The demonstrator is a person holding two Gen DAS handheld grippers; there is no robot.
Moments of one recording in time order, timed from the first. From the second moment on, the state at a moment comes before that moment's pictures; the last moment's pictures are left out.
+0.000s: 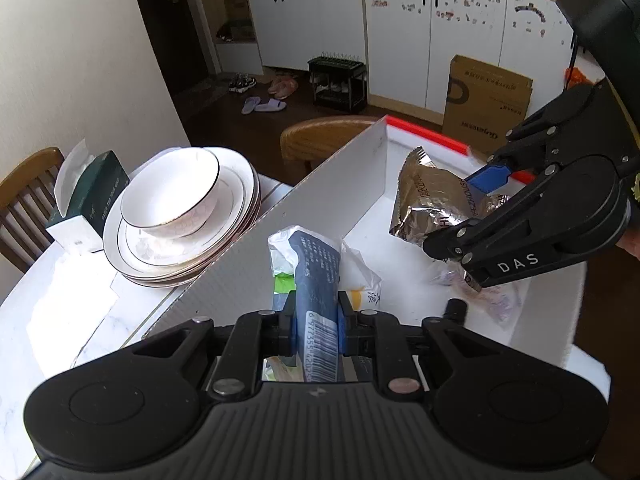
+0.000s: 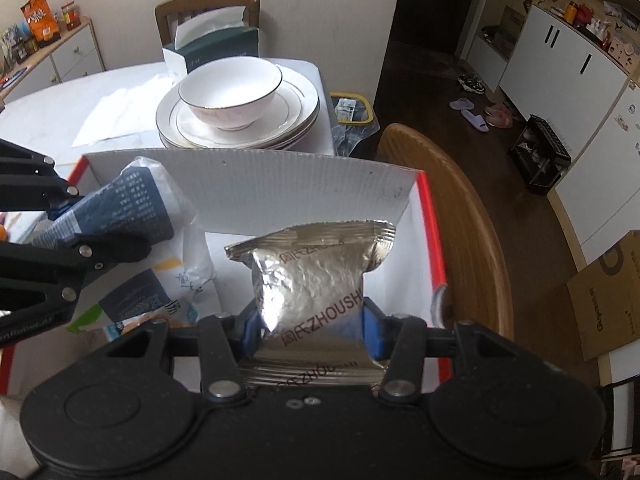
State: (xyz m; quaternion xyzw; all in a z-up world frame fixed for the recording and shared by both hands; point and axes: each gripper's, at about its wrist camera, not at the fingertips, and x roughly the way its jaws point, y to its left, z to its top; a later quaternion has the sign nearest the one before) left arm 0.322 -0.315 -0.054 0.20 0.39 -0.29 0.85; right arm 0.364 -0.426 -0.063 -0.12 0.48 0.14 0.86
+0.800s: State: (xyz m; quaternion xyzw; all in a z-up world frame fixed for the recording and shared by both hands) left arm 0.343 -0.322 -0.095 0.21 0.46 -0.28 0.82; right arm 0.382 -0.386 -0.116 -0.17 0.53 0.16 0.82
